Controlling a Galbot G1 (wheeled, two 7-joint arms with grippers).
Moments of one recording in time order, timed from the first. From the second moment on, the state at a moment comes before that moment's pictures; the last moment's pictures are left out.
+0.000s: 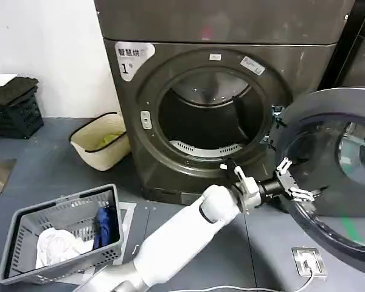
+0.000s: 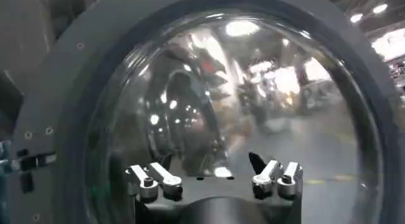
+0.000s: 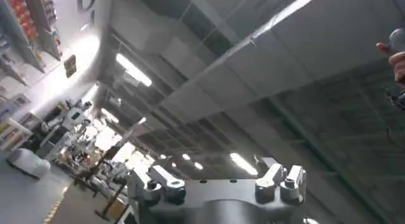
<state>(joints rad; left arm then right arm) 0.44 -1.61 0.39 -1.35 -0.27 -0.04 0.39 -1.84 1.53 2.39 1.73 0.09 0.01 0.29</state>
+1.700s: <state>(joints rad) 0.84 -0.78 0.05 -2.11 -0.79 0.36 0.05 -1.82 1.41 2.31 1.61 0.08 0.01 0.27</state>
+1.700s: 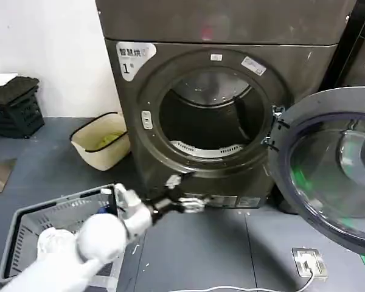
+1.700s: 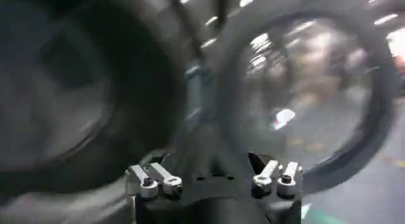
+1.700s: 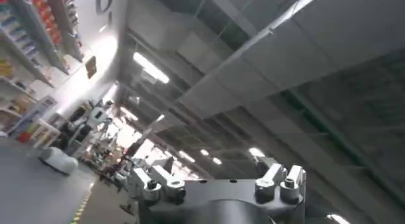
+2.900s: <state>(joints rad) 0.85 -0.31 -0.19 -1.95 -2.06 0.74 -0.99 -1.78 1.42 2.22 1.64 0.25 0.07 0.15</state>
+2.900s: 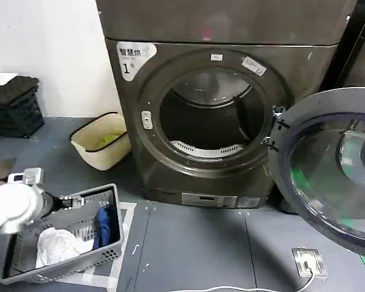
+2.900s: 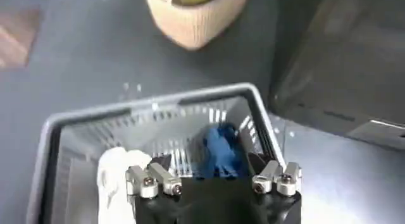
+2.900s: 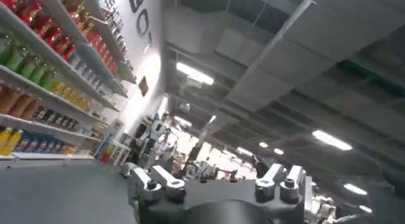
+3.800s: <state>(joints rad) 0.80 -0.31 -0.19 -1.75 -2.34 0.74 -1.06 -1.76 1.41 2.22 1.61 0.25 0.11 0.14</state>
